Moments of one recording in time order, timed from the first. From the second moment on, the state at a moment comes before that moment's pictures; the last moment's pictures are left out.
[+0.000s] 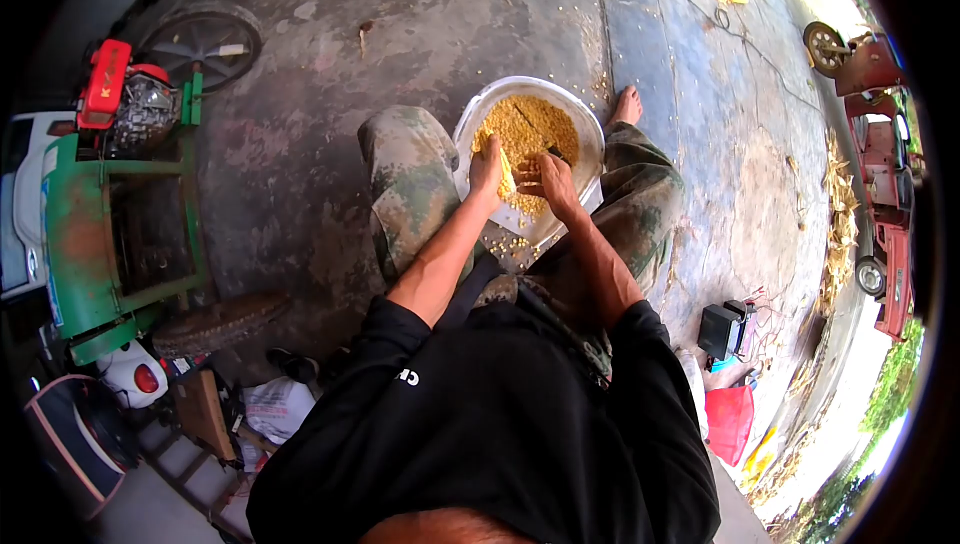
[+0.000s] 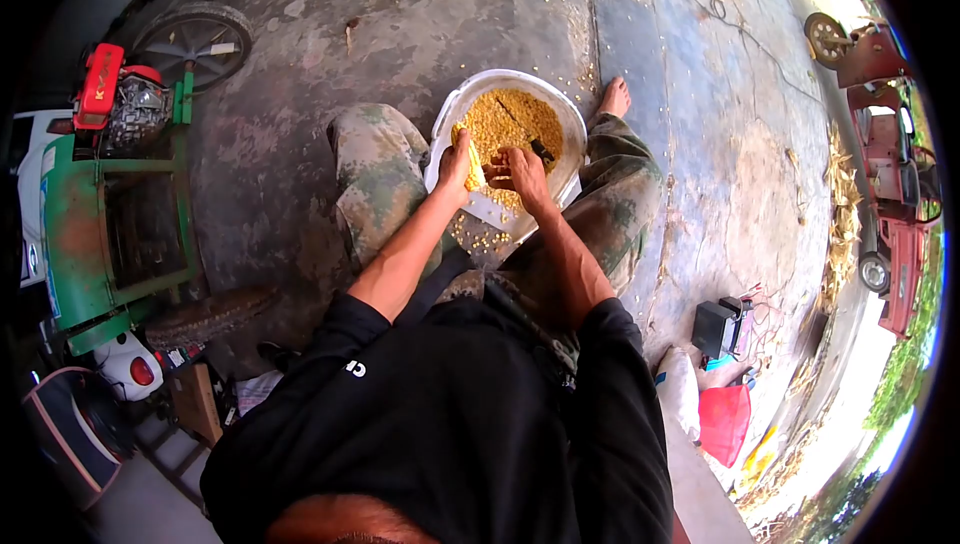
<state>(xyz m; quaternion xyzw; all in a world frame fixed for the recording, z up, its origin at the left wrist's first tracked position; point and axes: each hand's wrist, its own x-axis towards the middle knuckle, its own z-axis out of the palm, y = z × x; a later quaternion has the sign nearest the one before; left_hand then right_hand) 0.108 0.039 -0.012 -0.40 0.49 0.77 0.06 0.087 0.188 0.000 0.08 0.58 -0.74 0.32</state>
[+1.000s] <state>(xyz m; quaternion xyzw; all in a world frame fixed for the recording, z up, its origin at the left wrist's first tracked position) 0.124 0.045 0.005 -0.18 0.49 0.84 0.15 0.087 0.187 0.014 0.11 0.46 -0.78 0.42</state>
